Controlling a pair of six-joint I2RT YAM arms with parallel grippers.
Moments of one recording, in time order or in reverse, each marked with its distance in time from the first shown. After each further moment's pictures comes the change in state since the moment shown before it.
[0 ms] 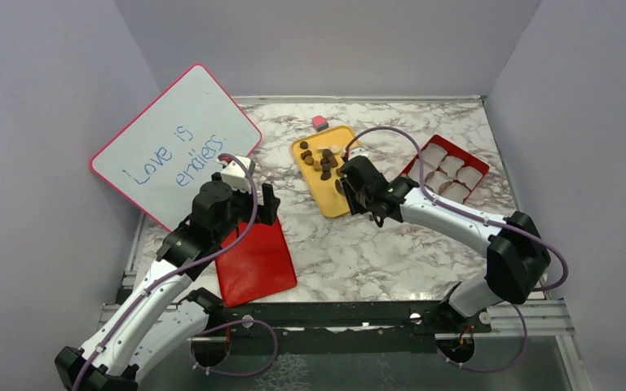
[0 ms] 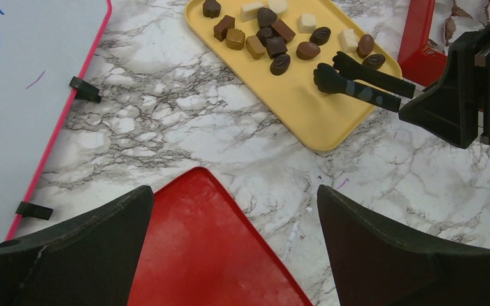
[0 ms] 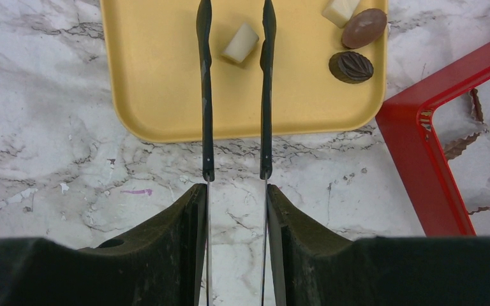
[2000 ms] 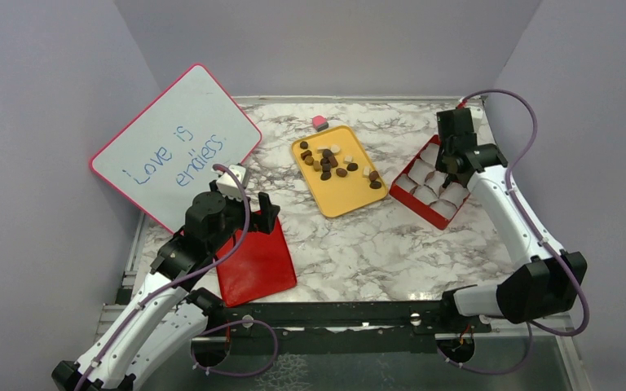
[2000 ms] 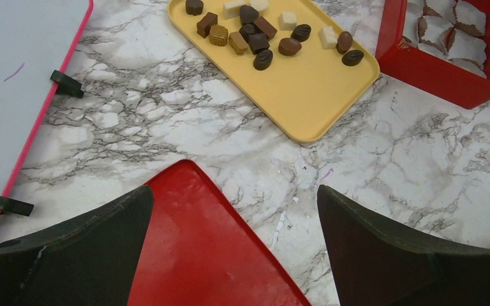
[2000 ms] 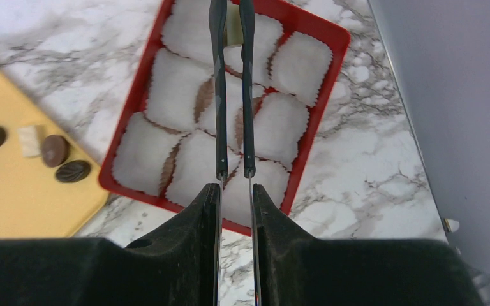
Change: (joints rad) left arm -0.005 -0.104 -0.058 -0.008 0.047 -0.031; right arm -0.573 -0.185 0.188 -0.284 0.174 0.037
